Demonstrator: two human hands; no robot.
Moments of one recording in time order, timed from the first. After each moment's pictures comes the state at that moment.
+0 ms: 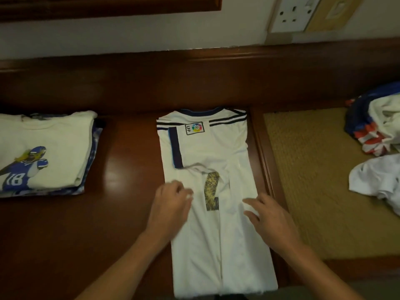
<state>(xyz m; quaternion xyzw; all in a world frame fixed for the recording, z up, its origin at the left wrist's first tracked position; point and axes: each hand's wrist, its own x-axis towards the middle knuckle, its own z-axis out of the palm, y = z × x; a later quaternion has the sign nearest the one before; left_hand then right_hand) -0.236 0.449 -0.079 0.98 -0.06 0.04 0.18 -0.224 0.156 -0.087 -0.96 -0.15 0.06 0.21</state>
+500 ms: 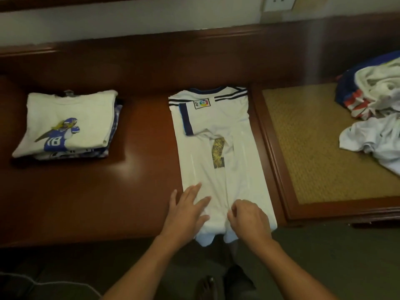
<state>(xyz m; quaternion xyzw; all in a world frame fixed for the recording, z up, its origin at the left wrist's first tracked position) -0.381 0.429 -0.086 0.98 -0.09 -0.16 0.11 -0.362 0.226 -0.072 -0.96 -0.02 0.23 0.17</state>
